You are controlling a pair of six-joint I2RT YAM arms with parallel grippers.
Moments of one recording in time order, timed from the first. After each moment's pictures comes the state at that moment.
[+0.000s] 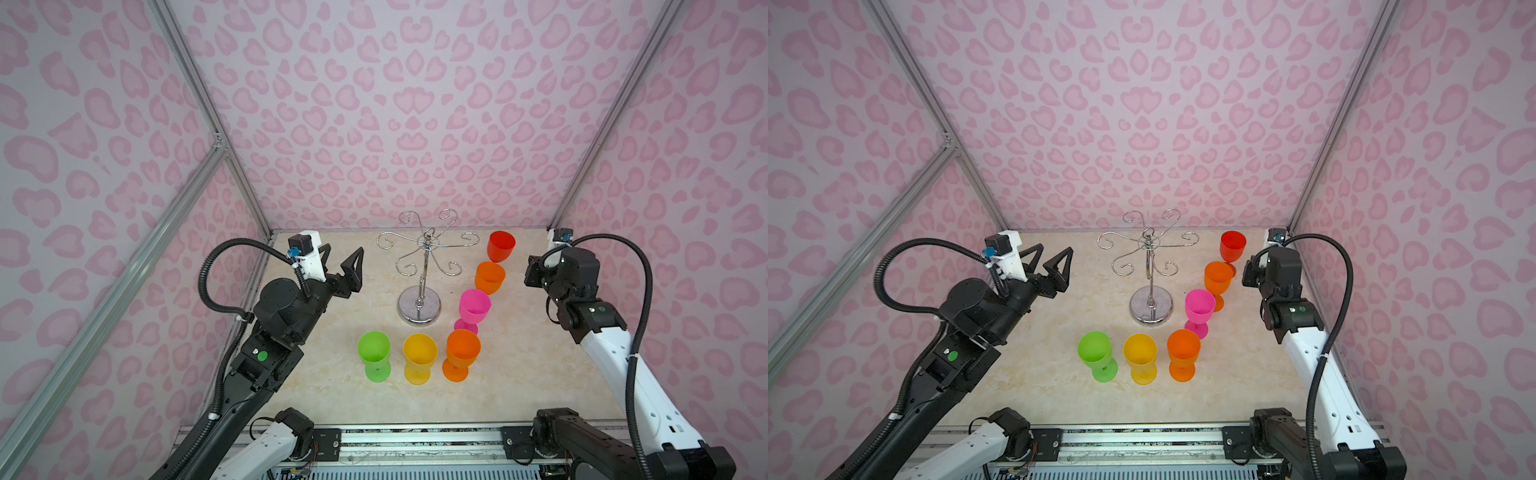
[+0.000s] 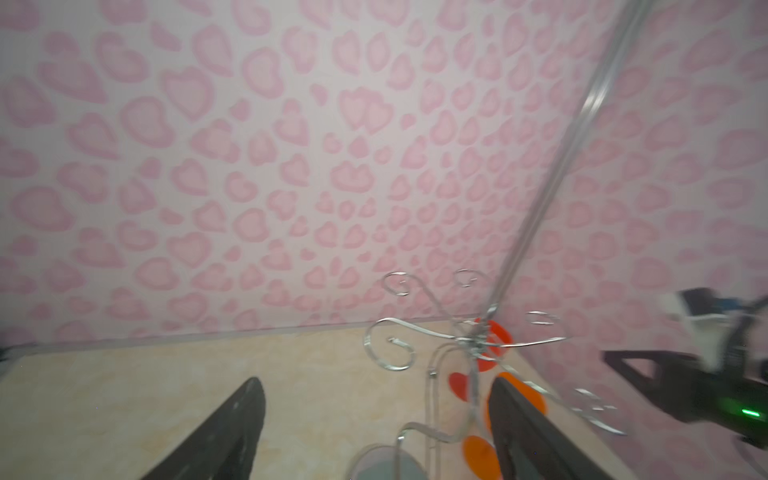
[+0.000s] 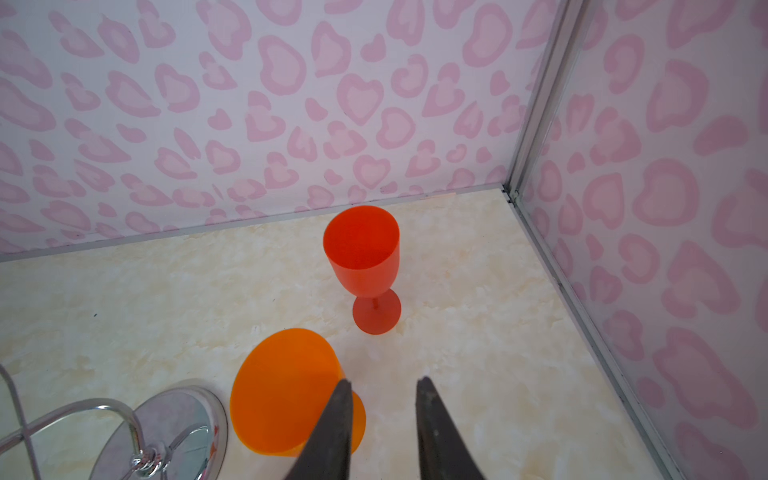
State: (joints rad) left arm -0.50 0.84 0.89 -0.08 -0.28 -0.20; right arm 0.07 1.01 0.88 -0.26 0.14 0.15
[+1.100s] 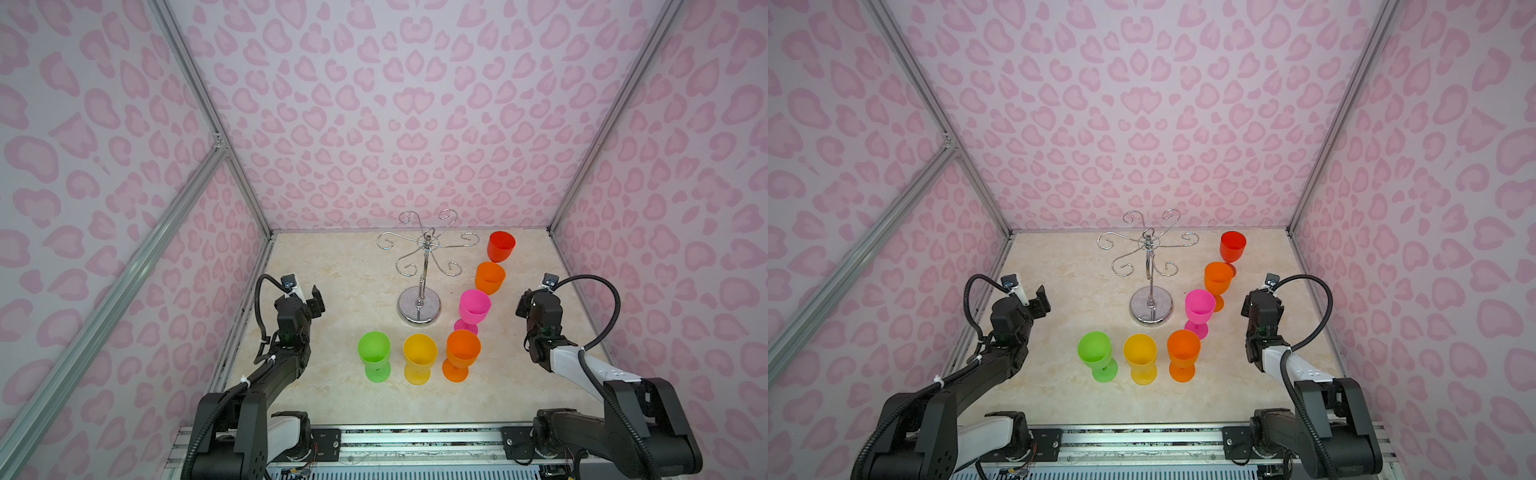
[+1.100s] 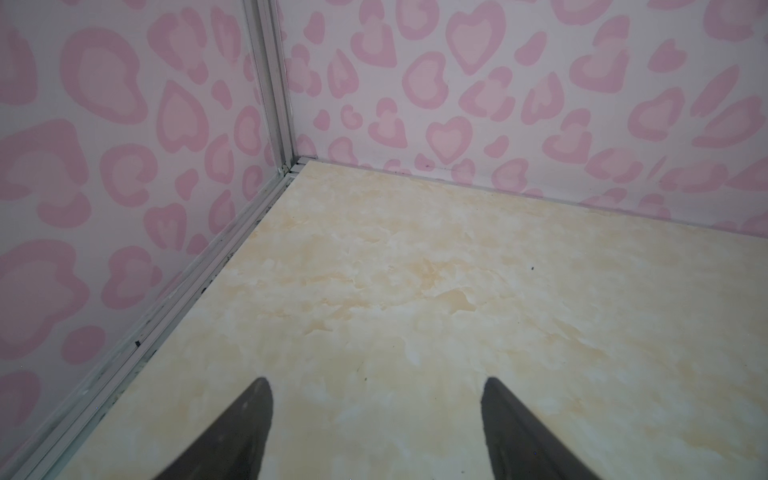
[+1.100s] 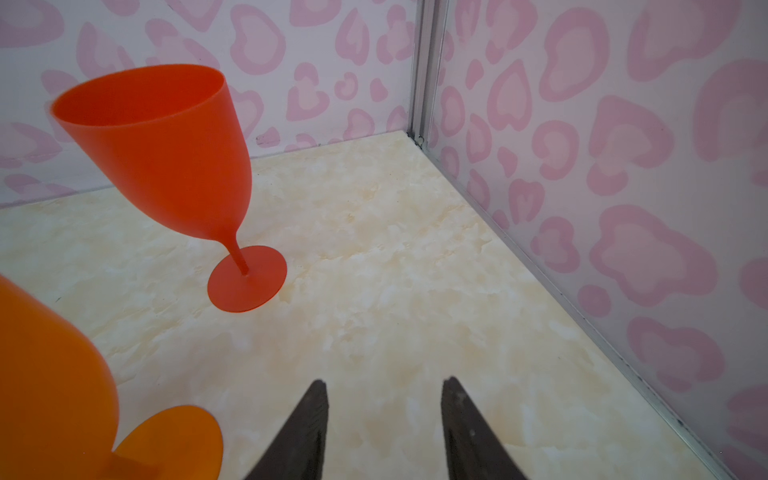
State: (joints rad) left arm -0.03 1.23 0.36 0.55 -0.22 -0.13; right arm 0.05 1.28 0.40 0.49 0.40 0.16
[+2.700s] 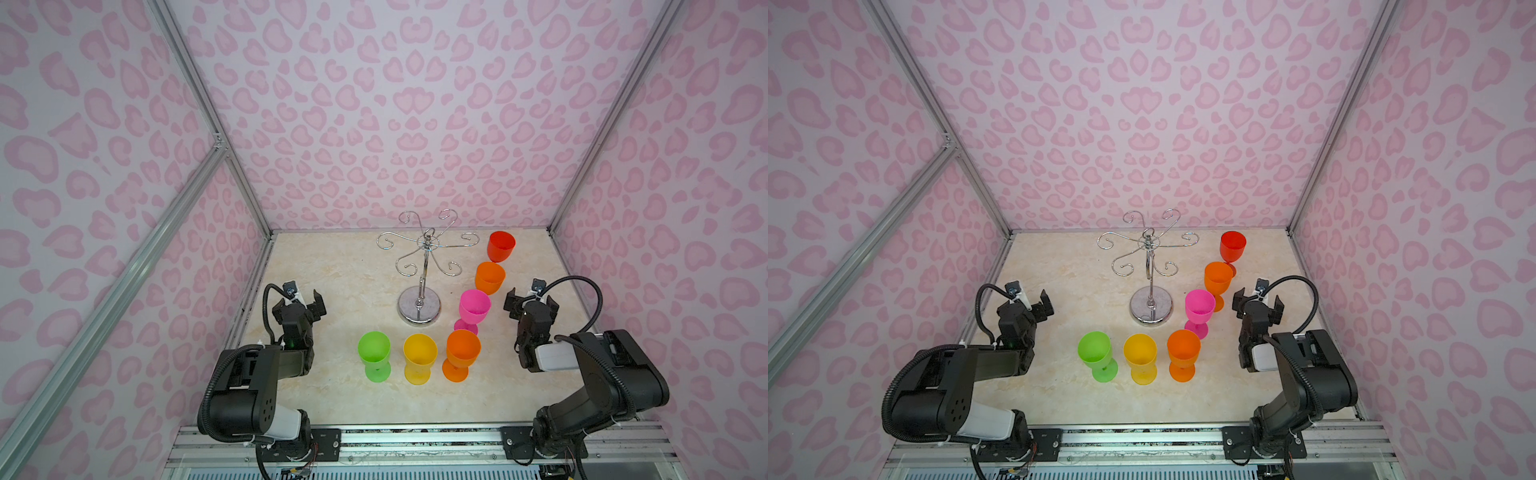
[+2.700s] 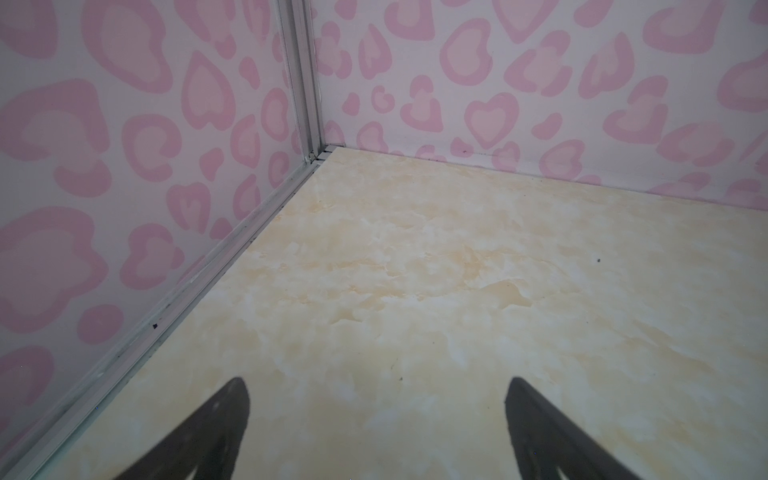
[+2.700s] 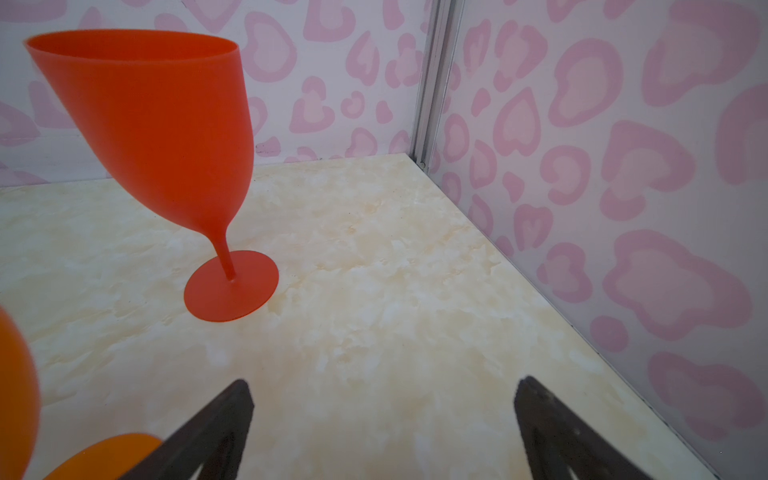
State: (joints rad) left arm -0.01 1.47 0.31 0.89 -0.28 -0.10; right arm 0.08 1.57 0.31 1.00 0.47 0.04
